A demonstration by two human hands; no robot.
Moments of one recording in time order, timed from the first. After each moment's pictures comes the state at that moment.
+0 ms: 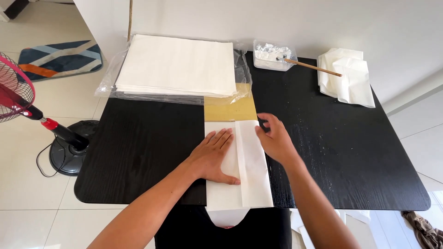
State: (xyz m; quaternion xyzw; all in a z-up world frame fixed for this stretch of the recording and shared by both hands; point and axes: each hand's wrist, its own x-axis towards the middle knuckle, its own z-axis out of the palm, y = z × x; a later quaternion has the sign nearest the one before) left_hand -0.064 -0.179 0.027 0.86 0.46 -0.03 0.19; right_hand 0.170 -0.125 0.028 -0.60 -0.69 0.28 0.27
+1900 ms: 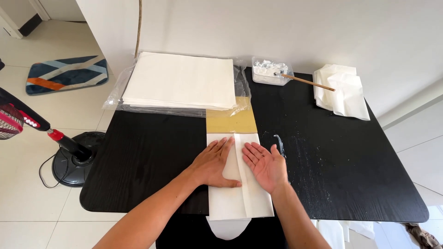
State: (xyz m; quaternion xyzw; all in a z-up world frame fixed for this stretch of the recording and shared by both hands) left_hand -0.061 -0.175 0.033 0.85 0.49 -0.01 0.22; right_hand 0.143 -0.161 0.013 -0.41 -0.10 0.75 0.51
